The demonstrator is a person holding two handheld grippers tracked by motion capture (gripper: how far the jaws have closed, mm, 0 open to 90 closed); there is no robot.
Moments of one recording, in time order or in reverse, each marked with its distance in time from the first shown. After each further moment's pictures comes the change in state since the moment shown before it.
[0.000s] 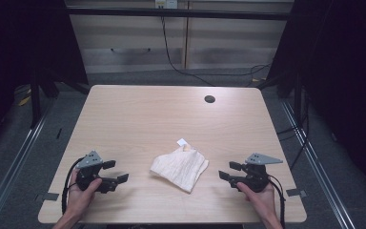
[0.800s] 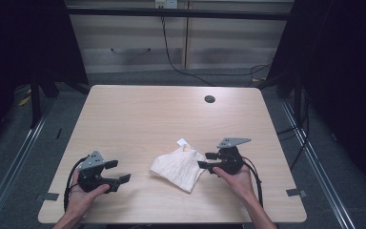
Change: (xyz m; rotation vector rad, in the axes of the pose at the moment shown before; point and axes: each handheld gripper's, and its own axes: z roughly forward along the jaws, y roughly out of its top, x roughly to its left) left arm -0.008 0.007 0.001 0.007 0.008 0.029; right arm 0.015 0.048 0.063 0.135 0.100 -0.095
